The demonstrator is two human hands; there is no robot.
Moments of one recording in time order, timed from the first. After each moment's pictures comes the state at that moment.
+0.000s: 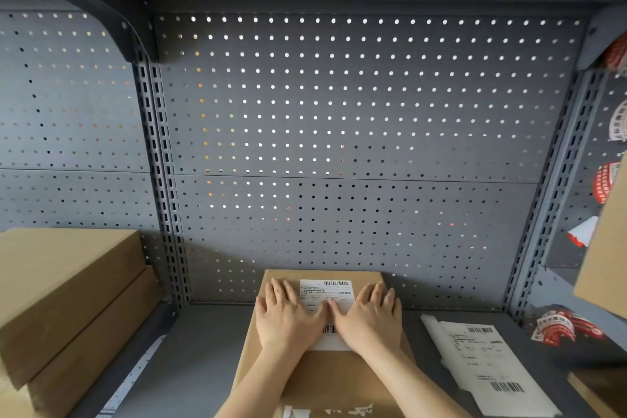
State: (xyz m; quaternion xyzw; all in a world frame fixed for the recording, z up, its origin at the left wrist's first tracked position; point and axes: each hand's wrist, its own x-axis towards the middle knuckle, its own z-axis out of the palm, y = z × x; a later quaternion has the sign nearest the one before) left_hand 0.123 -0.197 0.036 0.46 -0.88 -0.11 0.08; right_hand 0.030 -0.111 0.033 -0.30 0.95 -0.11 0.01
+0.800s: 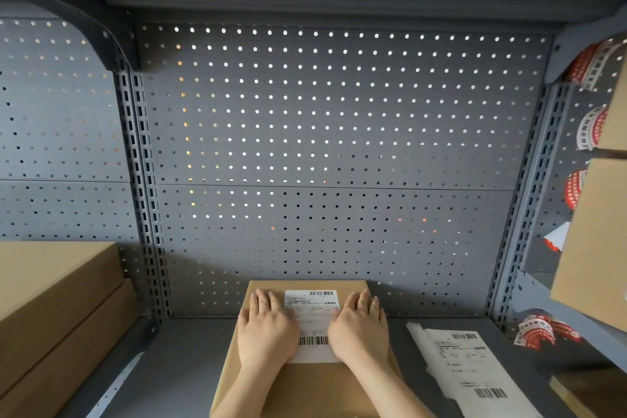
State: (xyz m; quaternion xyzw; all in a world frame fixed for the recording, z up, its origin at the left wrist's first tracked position) left_hand 0.125 -0.204 0.029 0.44 -0.88 -0.15 0.12; right_hand 0.028 -0.104 0.035 -0.31 0.94 -0.12 0.02
